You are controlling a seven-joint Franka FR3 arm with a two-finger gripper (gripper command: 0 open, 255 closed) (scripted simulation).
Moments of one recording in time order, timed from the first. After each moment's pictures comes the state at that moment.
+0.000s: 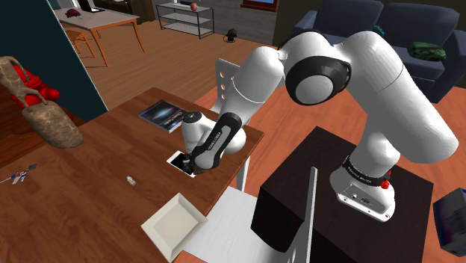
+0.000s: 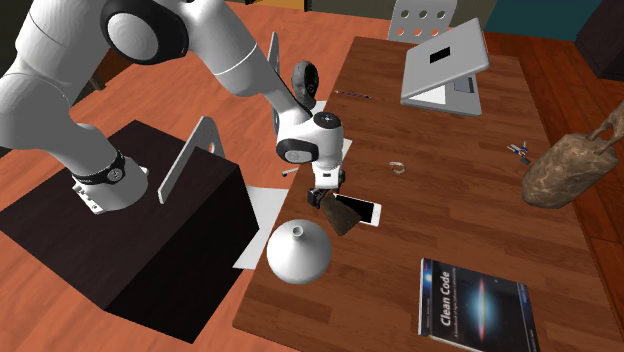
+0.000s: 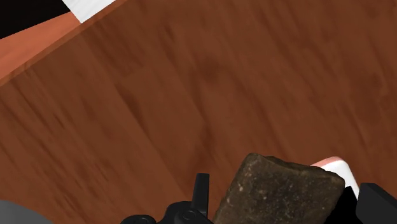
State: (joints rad) arm 0.68 0.89 -0.12 -1.81 0.14 2.73 0.81
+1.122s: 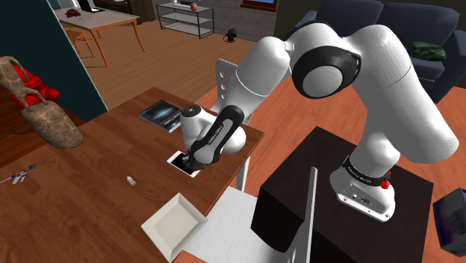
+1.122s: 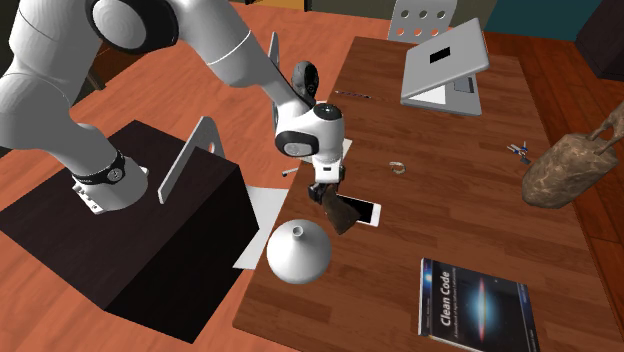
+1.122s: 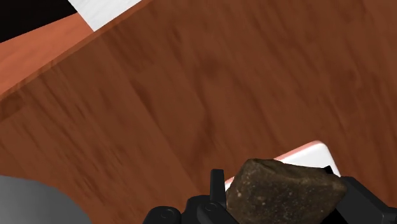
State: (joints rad) arm 0.69 0.82 -0.13 -1.85 0.14 2.70 0.81
